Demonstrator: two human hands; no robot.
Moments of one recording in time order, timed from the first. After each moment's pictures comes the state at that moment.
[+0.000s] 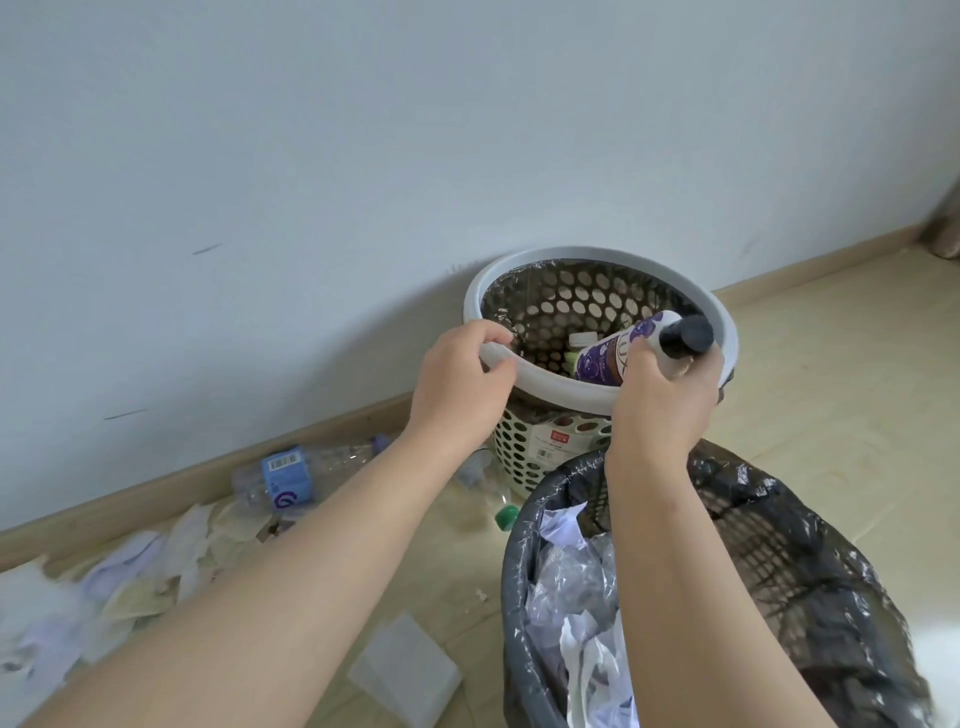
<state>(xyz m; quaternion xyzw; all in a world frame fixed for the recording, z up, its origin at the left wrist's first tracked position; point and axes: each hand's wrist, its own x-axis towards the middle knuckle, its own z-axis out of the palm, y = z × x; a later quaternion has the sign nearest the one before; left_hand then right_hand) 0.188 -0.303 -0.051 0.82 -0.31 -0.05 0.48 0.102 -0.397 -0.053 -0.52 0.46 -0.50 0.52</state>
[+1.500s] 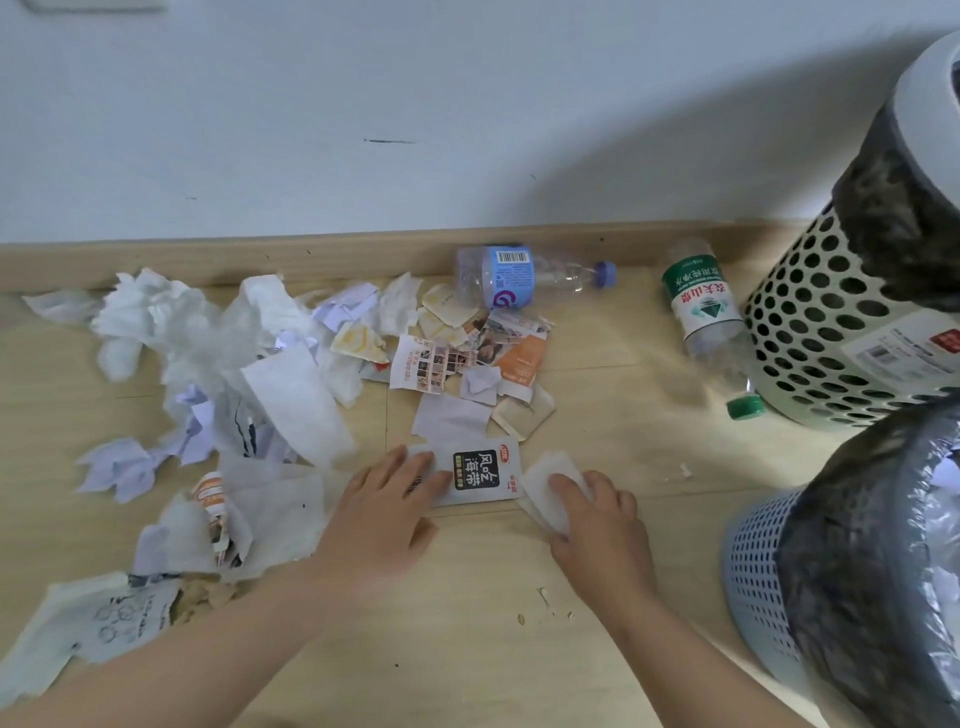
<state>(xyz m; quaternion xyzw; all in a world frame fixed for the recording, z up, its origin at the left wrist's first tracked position) 0.165 0.014 -0.311 0.93 -0.36 -0.06 0.06 0.093 -0.196 -0.260 -0.94 0.18 0.25 0.13</state>
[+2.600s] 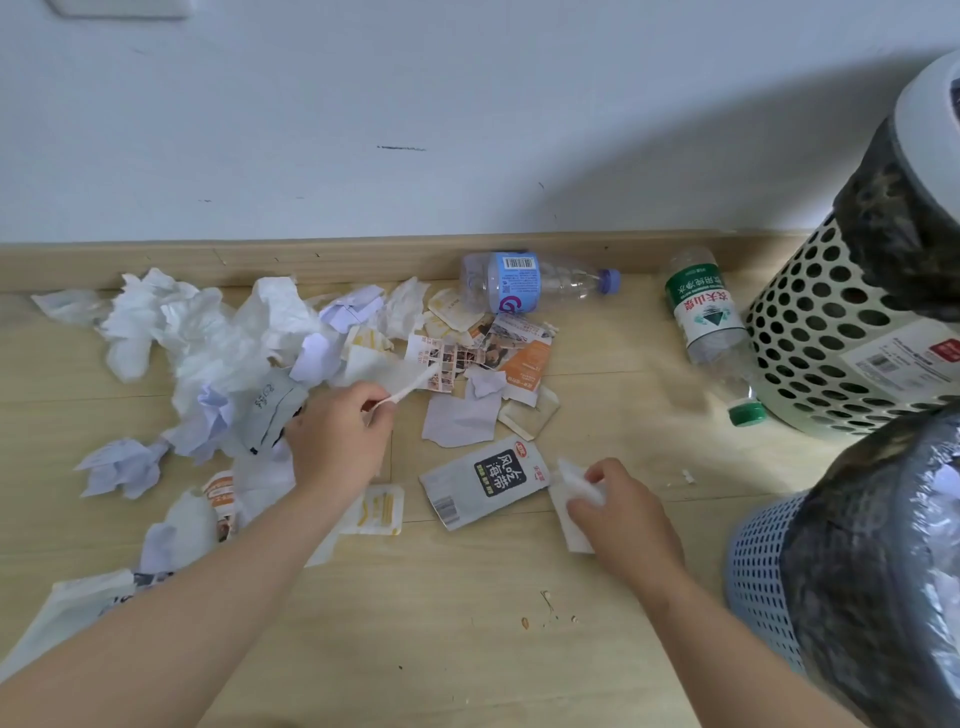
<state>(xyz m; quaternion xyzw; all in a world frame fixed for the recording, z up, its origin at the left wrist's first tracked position) 0.220 0.003 -0.247 0.96 0.04 -0.04 0.29 0.106 -0.212 -0.244 -0.87 0.32 0.20 0.32</state>
